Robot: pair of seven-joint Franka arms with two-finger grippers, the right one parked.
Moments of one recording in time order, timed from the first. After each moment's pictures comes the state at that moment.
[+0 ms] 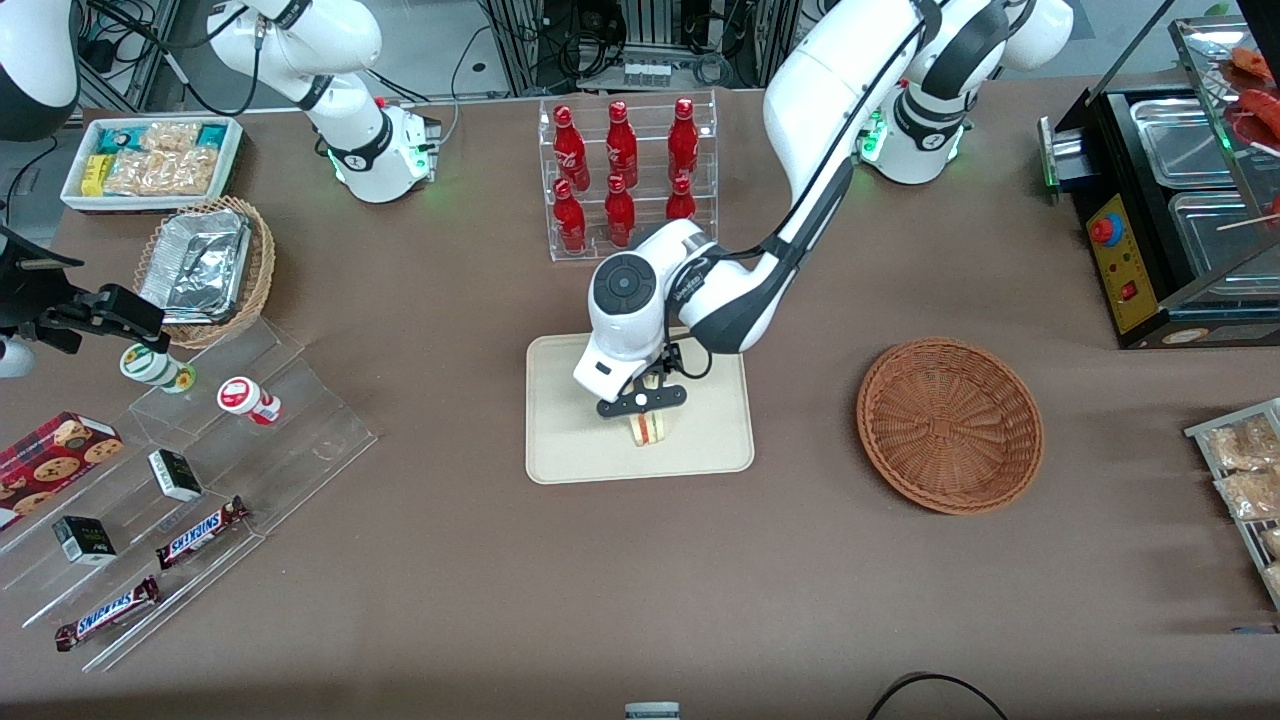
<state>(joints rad) -0.73 0.78 -0.12 -1.30 0.04 2.05 -1.02</state>
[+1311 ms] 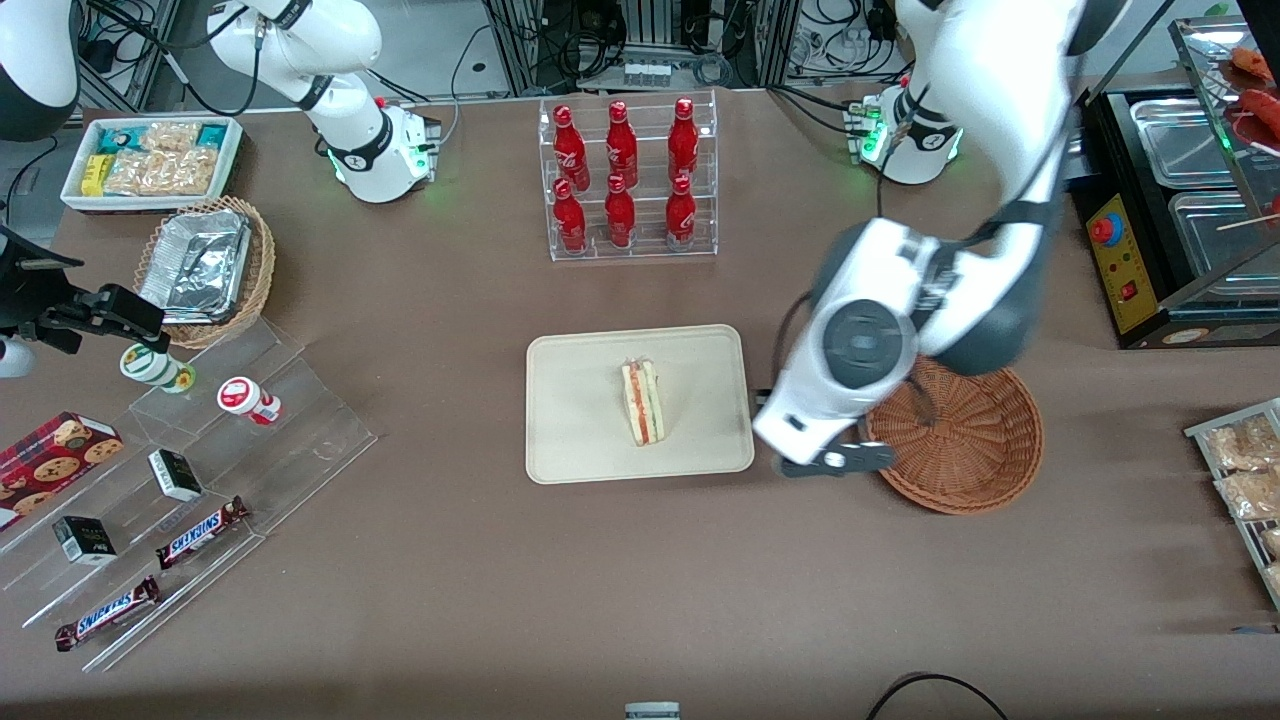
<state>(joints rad) -0.36 0.54 -0.10 -1.29 0.05 1.66 -0.49</state>
